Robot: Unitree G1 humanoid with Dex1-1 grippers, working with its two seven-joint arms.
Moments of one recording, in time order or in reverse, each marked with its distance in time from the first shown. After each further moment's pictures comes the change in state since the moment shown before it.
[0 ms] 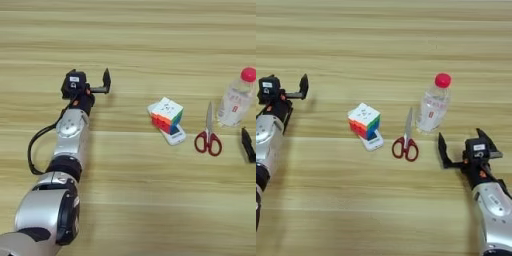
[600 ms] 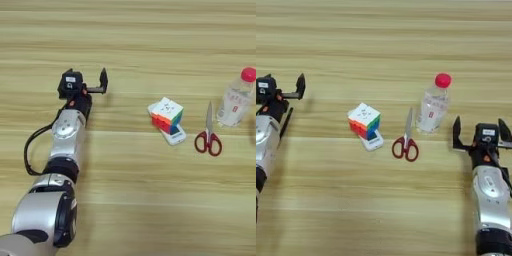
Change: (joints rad) left arm 0.012 0.014 0.000 -0.025 -0.020 0.003 -0.011; right arm -0.119 0.007 -0.063 0.082 -0.097 0.064 -0.334
